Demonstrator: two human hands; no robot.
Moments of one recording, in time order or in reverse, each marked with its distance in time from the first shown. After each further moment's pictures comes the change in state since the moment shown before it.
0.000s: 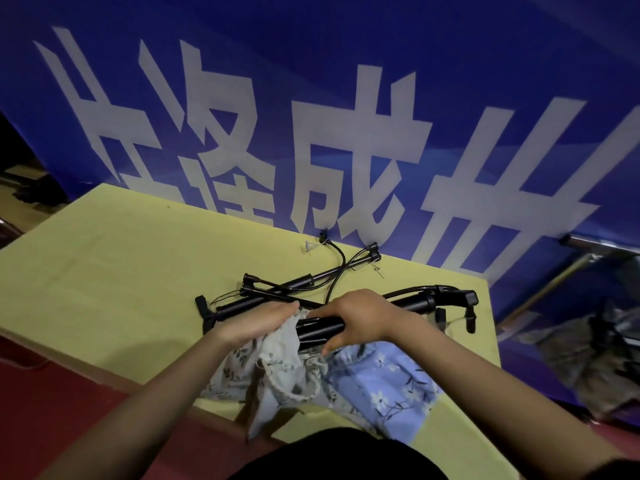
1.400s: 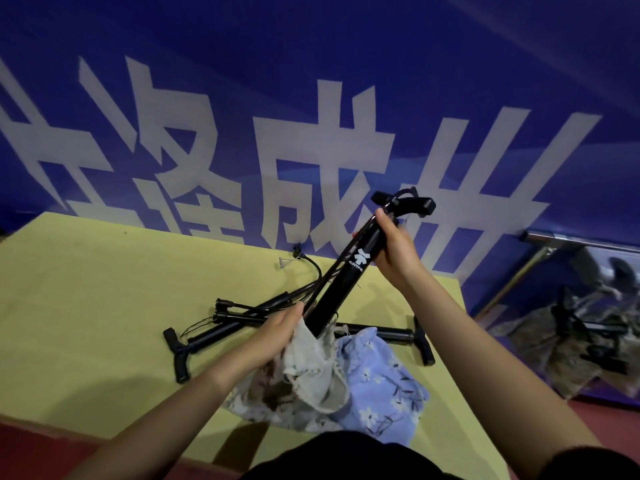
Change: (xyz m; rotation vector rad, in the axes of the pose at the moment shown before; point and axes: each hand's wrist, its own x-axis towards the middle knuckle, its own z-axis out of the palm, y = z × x) left_hand 0.018 0.039 0.033 -0.041 0.097 0.255; right_hand -0.013 0.069 -0.071 1.761 1.018 0.457
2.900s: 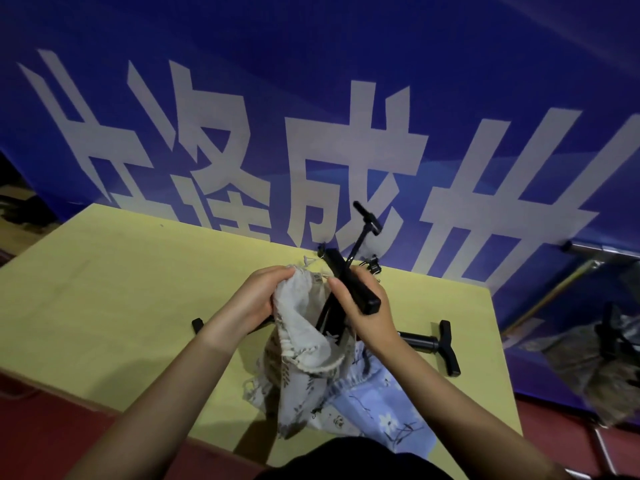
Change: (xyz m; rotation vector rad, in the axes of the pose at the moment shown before) left_hand -0.005 0.035 -0.065 -0.660 0.258 -0.106; right_hand -0.070 0.082 0.038 -0.622 -0.174 -0.425
